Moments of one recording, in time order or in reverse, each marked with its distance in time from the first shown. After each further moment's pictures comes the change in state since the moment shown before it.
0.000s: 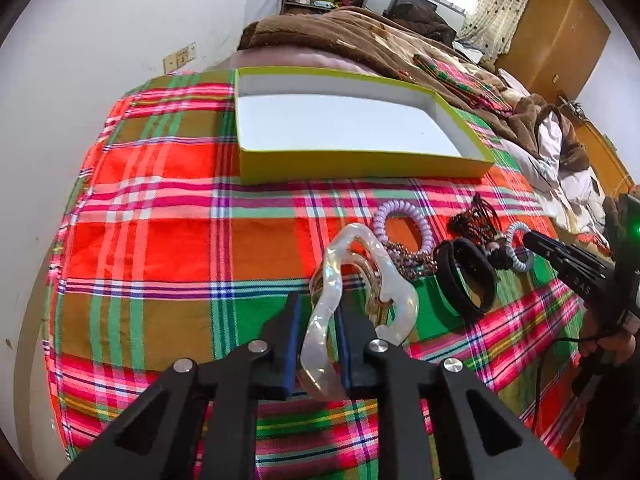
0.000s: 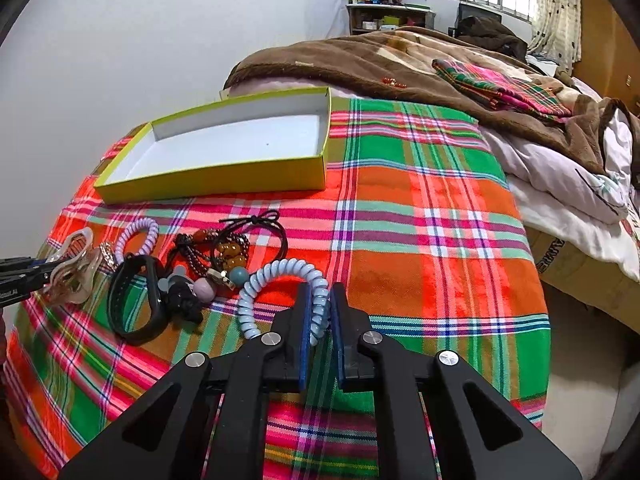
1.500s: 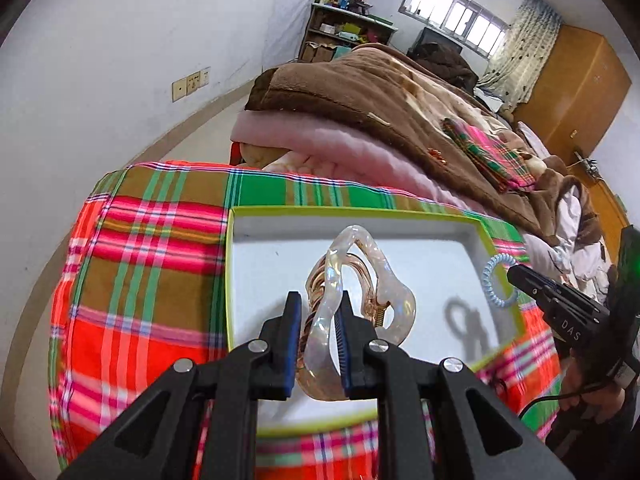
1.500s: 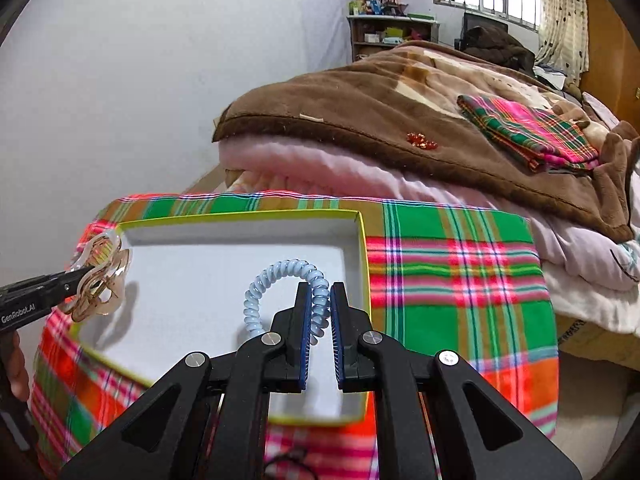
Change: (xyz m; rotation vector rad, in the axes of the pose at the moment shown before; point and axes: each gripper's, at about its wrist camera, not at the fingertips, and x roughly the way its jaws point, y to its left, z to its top) left arm 0.049 0.018 0.141 -0.111 -0.097 -0.009; right arm 0.081 0.022 0.144 0.017 -0.012 0.000
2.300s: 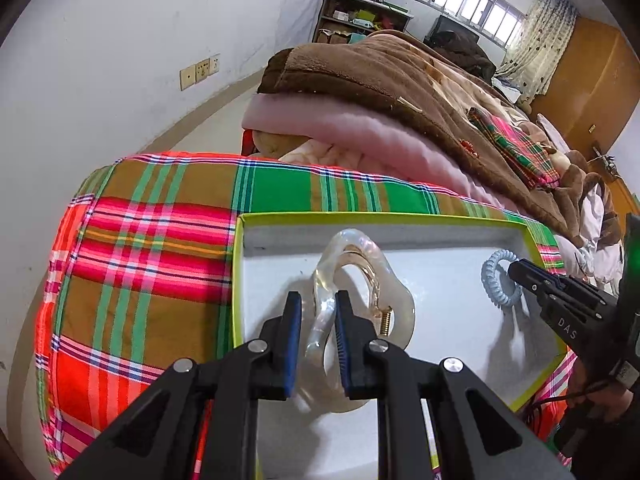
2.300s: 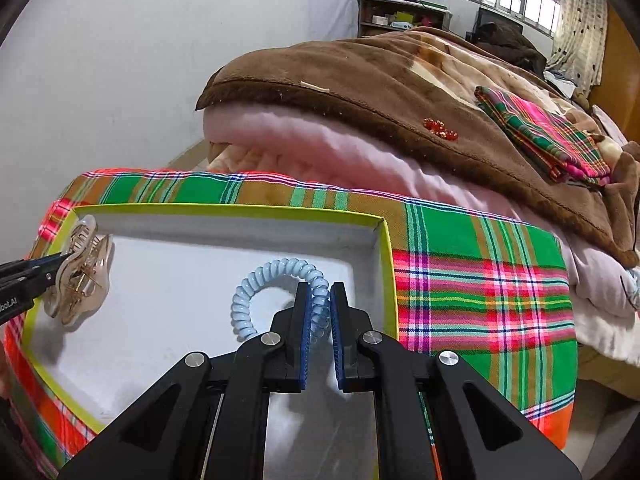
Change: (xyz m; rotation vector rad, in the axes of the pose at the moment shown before) left arm 0.035 0.015 0.011 -0.001 0.043 0.050; right arm 0.052 0.011 0.012 -0.078 0.071 -0.067
